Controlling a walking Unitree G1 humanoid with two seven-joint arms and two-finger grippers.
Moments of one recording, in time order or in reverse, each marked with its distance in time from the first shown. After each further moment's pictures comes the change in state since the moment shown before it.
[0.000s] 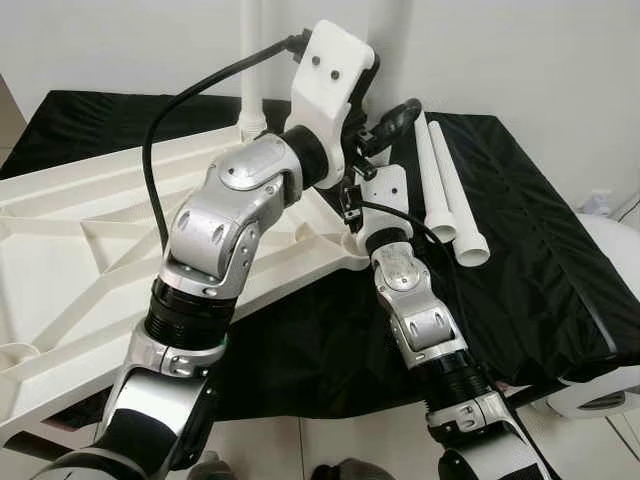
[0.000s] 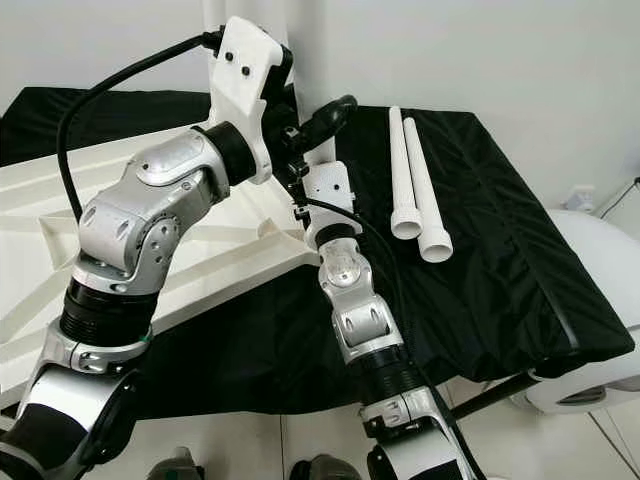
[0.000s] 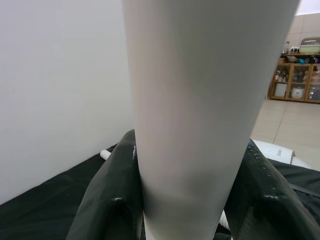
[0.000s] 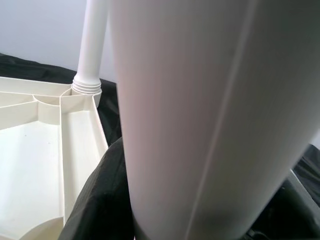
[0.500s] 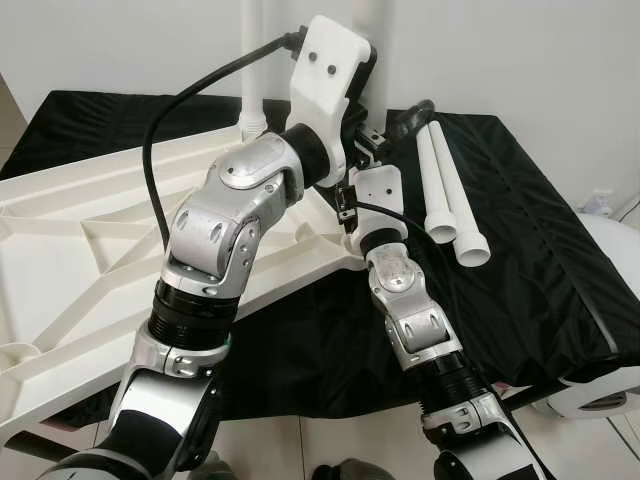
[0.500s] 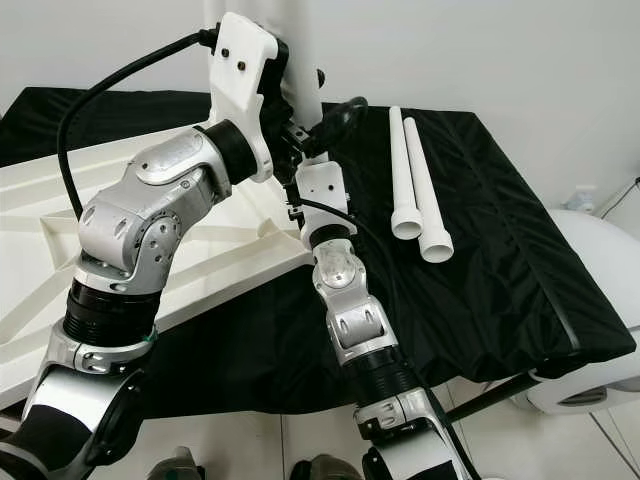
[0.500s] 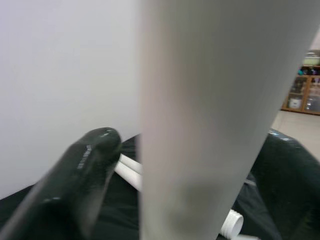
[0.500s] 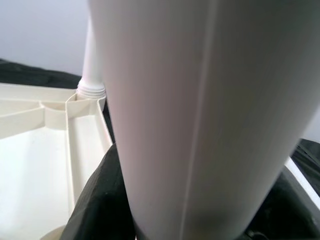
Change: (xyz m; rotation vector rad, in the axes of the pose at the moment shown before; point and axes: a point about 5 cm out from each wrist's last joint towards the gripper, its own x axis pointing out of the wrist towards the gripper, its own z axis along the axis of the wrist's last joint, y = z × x) left arm -0.001 0.002 0.002 -0.053 -0.026 0.003; right arm 0.002 -0.002 0.002 0.038 0.000 -0.022
